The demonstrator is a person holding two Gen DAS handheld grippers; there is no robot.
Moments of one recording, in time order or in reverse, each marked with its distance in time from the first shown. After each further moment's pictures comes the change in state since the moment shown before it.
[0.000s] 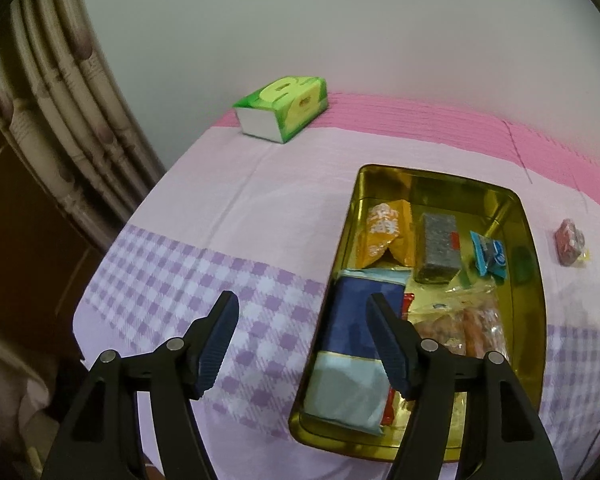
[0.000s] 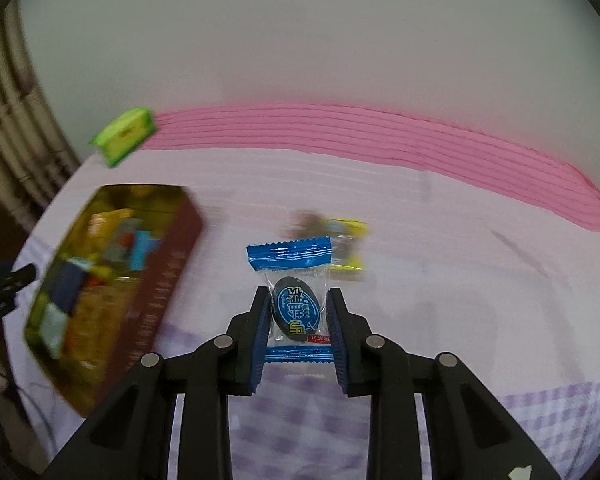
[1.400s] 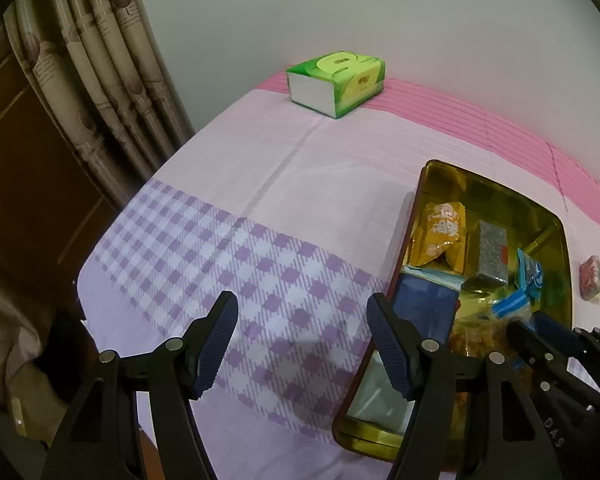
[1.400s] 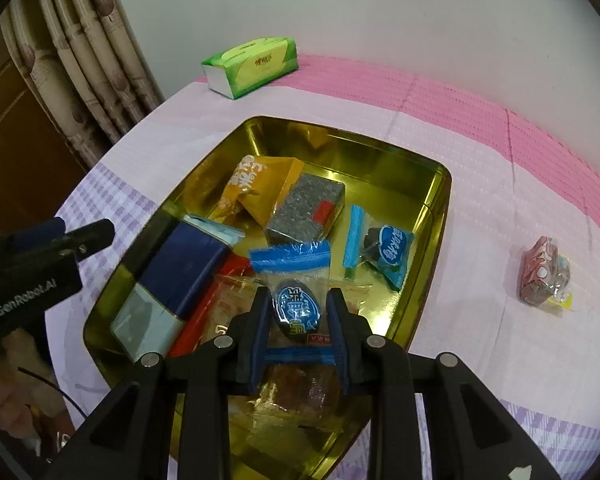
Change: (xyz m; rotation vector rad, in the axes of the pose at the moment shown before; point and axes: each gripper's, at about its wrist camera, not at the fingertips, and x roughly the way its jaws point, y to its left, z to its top) left arm 0.019 0.037 0.000 -0.147 0.092 0.039; right arm 0.066 0.154 0.002 -0.200 0.137 0.166
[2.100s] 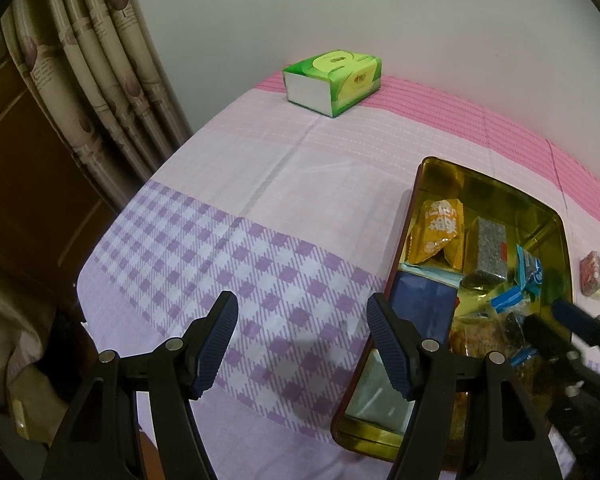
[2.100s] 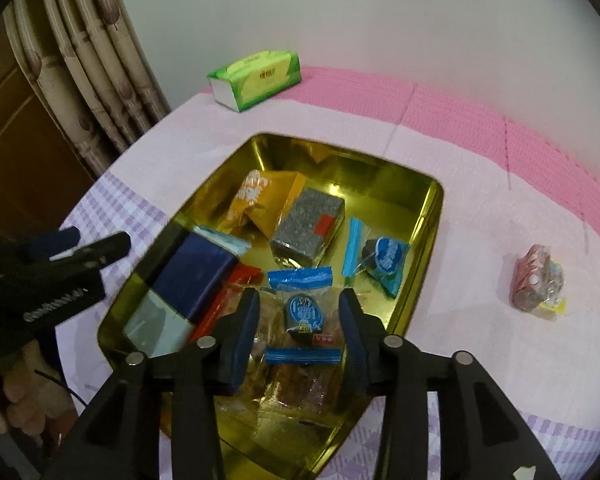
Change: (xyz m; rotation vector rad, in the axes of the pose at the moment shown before) left arm 0.000 -0.002 -0.001 0.010 -0.002 0.003; right arm -0.025 -0.003 0.003 0.008 -0.056 0.027
